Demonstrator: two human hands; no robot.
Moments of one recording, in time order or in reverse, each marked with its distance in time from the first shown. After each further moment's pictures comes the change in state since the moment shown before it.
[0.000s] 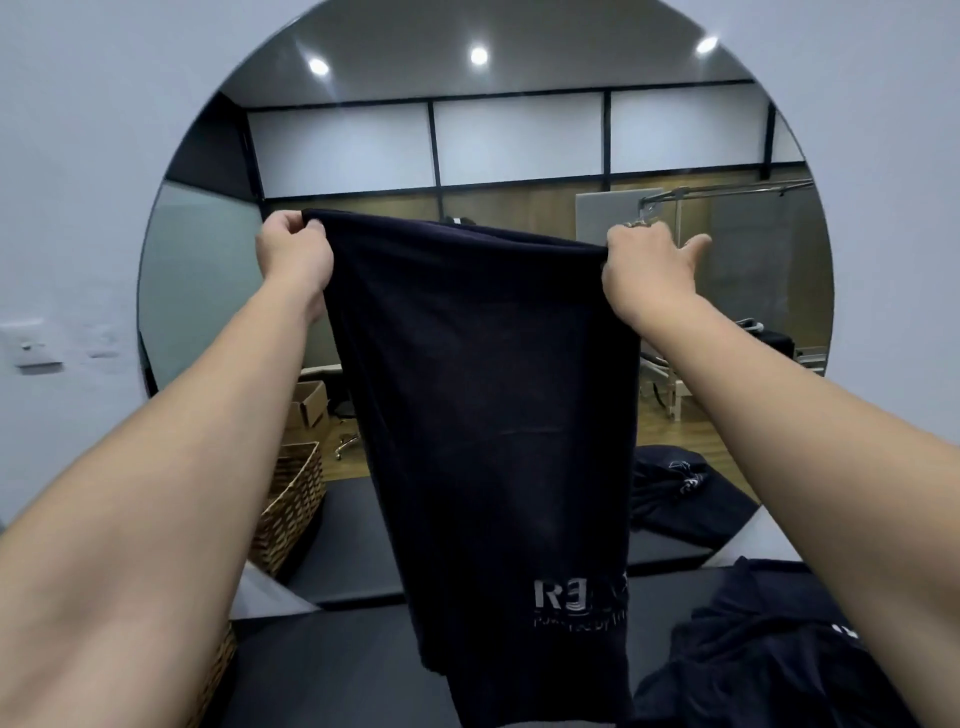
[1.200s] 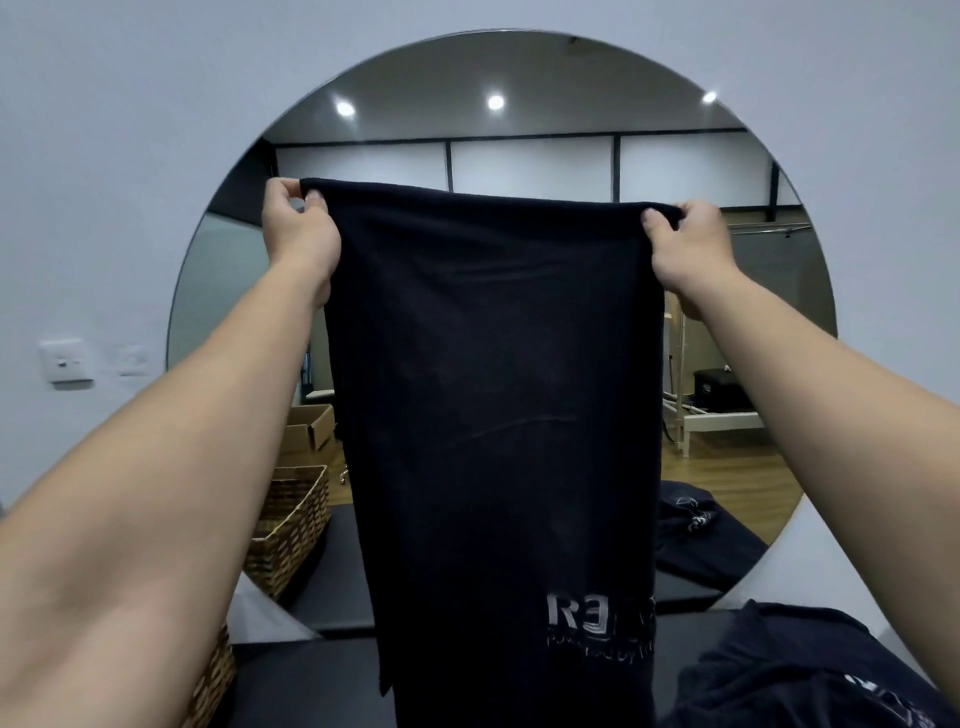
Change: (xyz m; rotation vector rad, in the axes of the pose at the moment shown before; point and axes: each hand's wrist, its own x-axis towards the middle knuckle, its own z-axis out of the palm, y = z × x) left_hand 0.008 0.055 -0.012 0.003 0.081 0.189; right_hand 0.038 0.030 -0.037 1.066 0.159 0.191
